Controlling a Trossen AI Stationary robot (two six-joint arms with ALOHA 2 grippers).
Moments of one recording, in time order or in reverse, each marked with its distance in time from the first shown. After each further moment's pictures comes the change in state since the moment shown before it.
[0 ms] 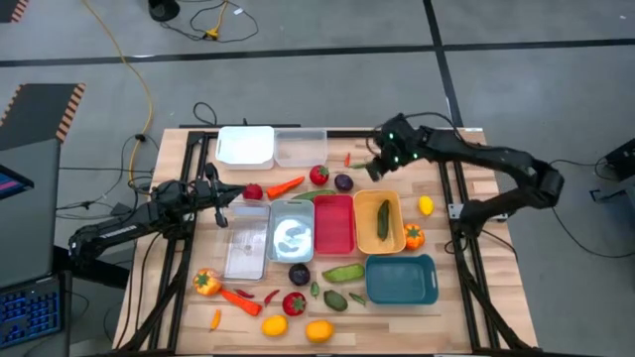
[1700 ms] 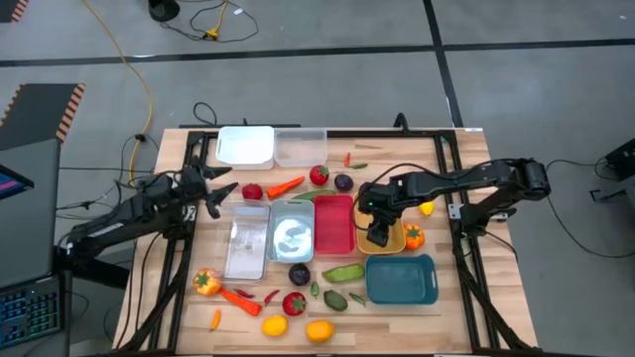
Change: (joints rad) left arm 0.000 0.032 0.238 -0.284 -0.155 -0.137; right arm 0.499 0.131 0.002 -0.173 -0.017 0.002
